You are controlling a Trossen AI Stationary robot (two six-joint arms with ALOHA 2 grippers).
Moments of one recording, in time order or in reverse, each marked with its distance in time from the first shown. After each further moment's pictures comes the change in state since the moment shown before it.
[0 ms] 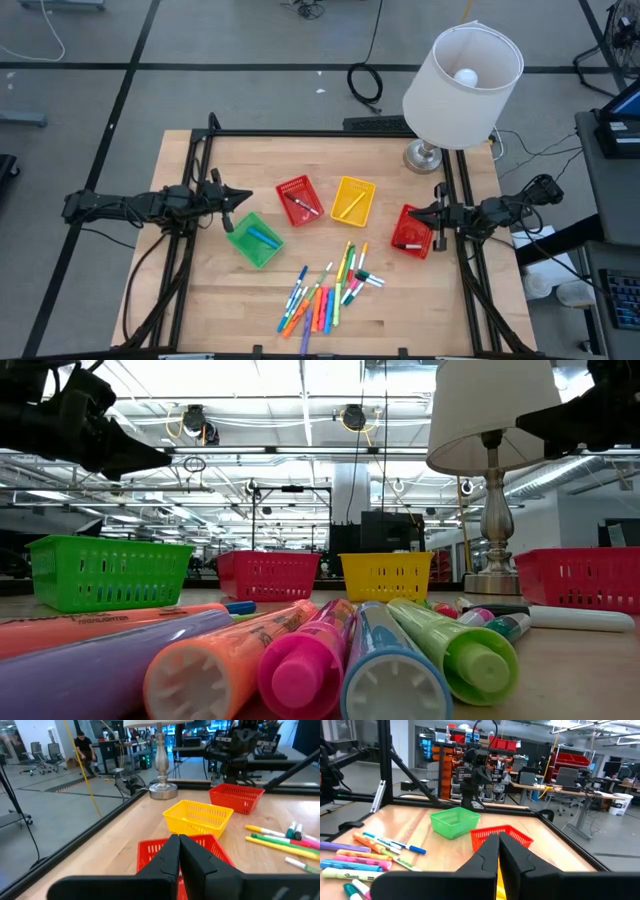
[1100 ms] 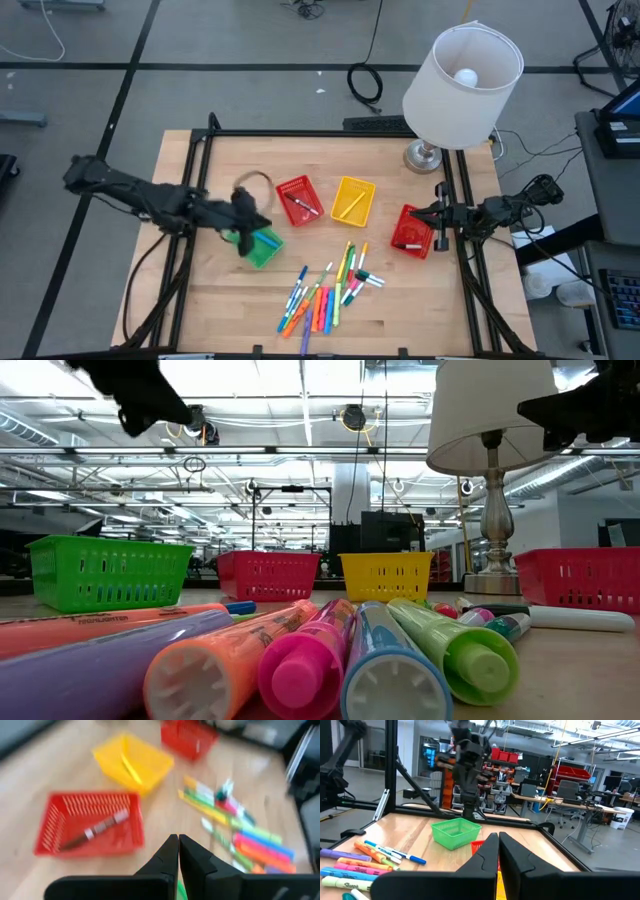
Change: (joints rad) left arm -0.272 0.750 0.686 -0.514 0.034 -0.528; right arm -0.001 0.000 0.000 0.063 -0.024 -0.059
